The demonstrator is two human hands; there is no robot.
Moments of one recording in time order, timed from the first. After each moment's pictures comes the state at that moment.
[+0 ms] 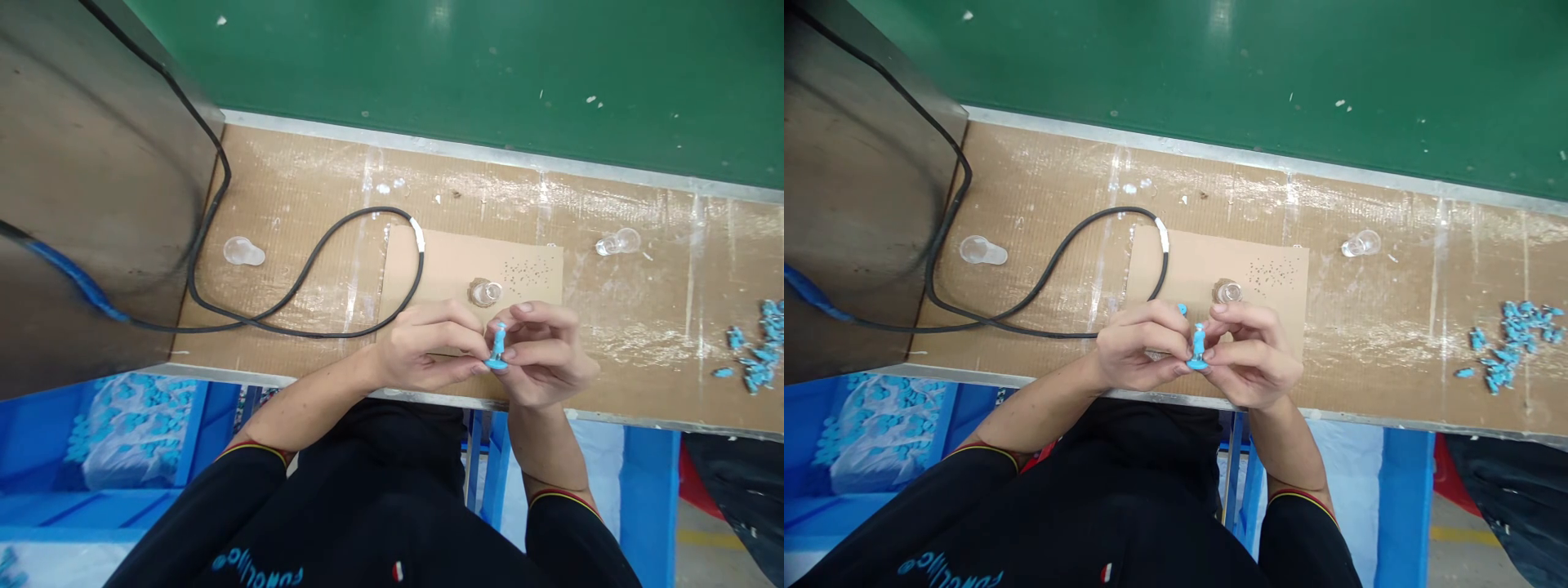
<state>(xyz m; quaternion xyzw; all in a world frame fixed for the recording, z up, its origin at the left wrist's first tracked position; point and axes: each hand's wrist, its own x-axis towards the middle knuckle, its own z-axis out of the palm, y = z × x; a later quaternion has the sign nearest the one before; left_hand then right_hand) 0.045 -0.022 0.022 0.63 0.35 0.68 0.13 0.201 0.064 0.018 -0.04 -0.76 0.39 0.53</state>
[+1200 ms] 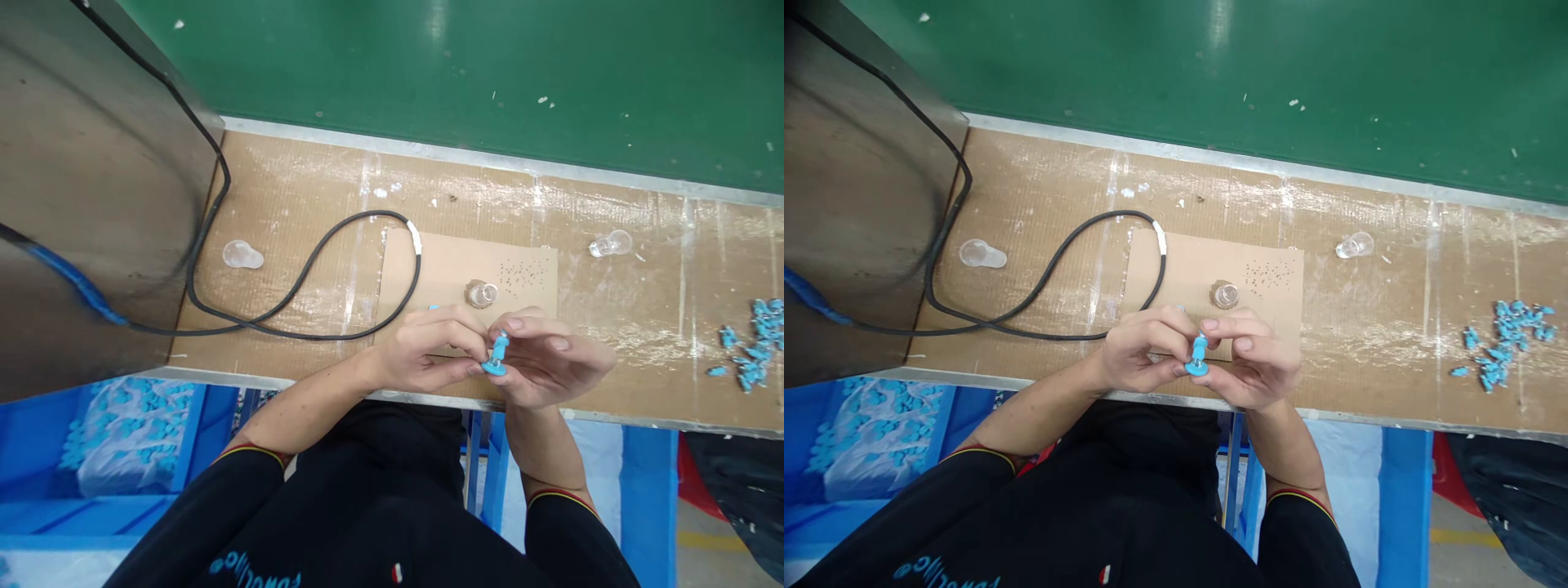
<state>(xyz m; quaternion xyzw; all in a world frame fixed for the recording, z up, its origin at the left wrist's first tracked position) 0.046 -0.020 0.020 0.64 0.30 0.68 0.21 0.196 0.067 0.005 -0.02 -0.73 0.37 0.57</state>
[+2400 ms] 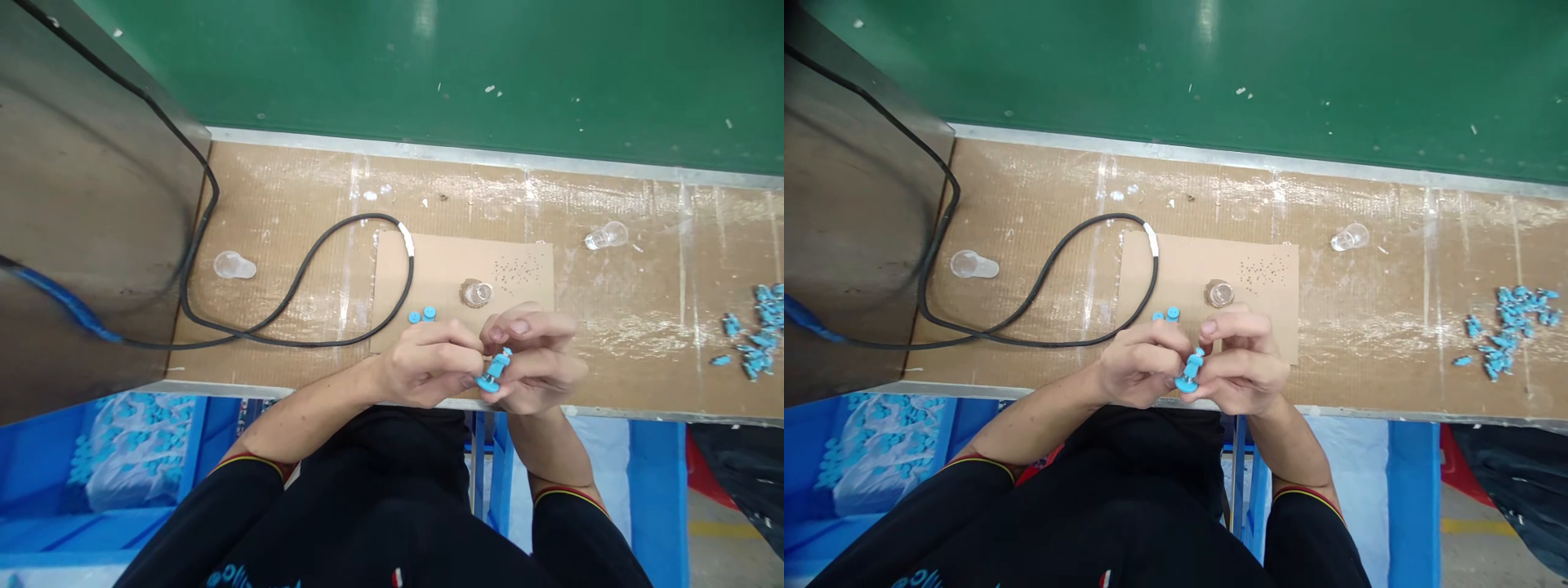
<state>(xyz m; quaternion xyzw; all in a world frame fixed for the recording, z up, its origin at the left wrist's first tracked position) 0.054 -0.025 0.019 0.65 0.31 0.67 0.19 0.202 0.054 0.019 -0.06 -0.75 0.39 0.53</state>
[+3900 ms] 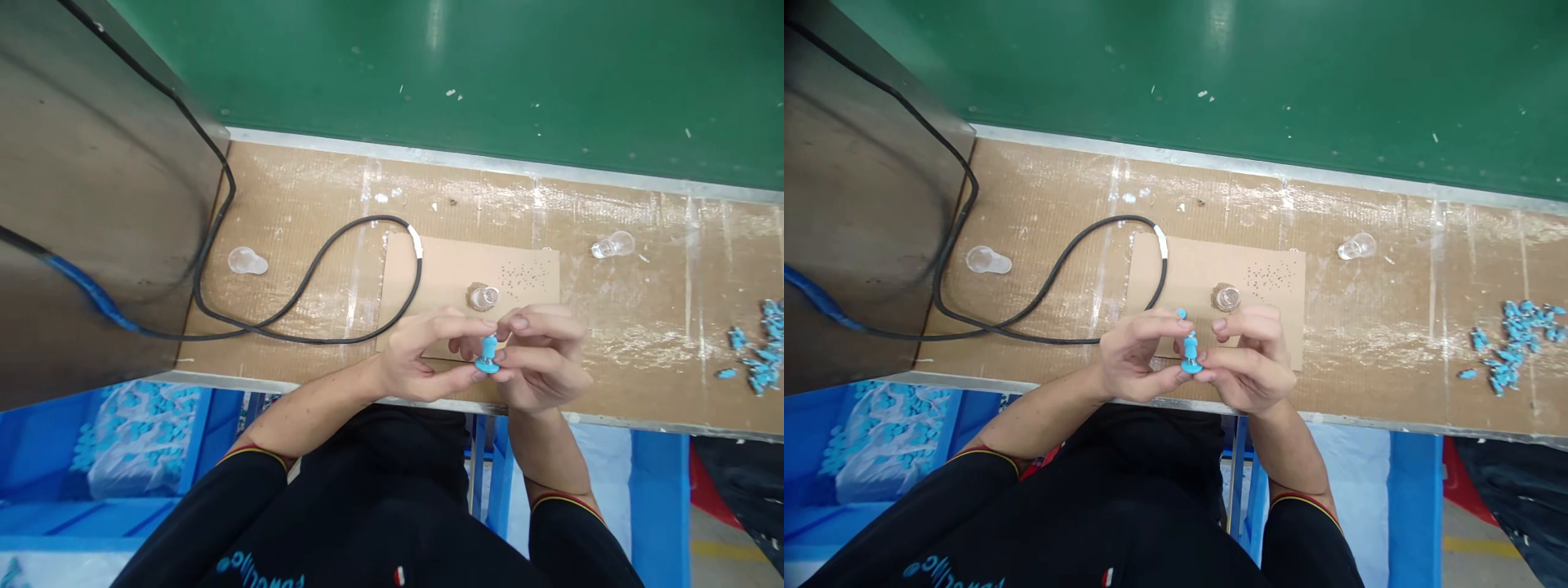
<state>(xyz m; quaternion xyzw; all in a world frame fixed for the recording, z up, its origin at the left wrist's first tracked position) 0.055 -0.023 0.020 0.59 0.32 0.72 0.20 0.200 0.062 0.022 -0.08 -0.79 0.27 0.54</state>
